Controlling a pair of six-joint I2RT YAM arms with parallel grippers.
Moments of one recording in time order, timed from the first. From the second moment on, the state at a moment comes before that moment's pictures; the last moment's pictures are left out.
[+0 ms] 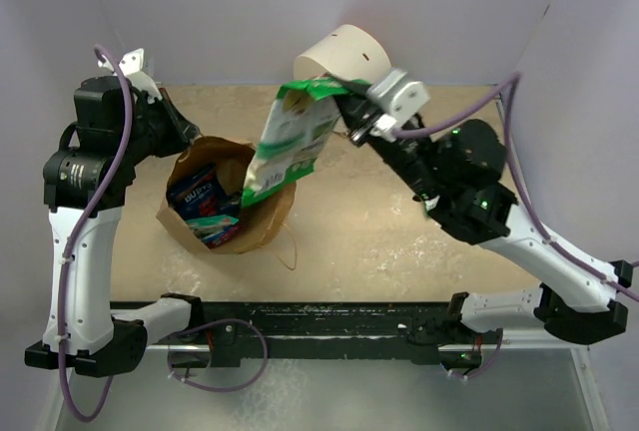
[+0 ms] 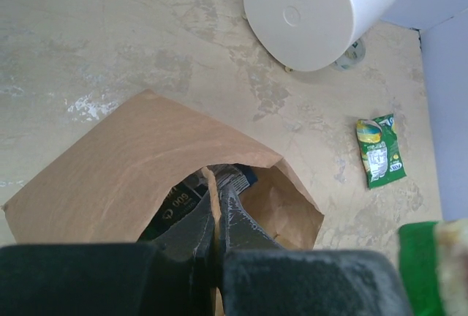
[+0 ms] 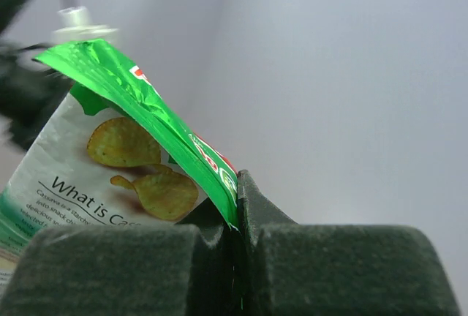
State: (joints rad) left arm -0.14 1.16 1.78 -1.10 0.07 -0.42; right arm 1.09 1.24 1.61 0.01 0.14 -0.50
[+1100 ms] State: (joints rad) left arm -0.14 1.13 1.75 -1.09 0.10 -0.42; right arm 0.55 1.55 1.55 -0.68 0.47 0.79
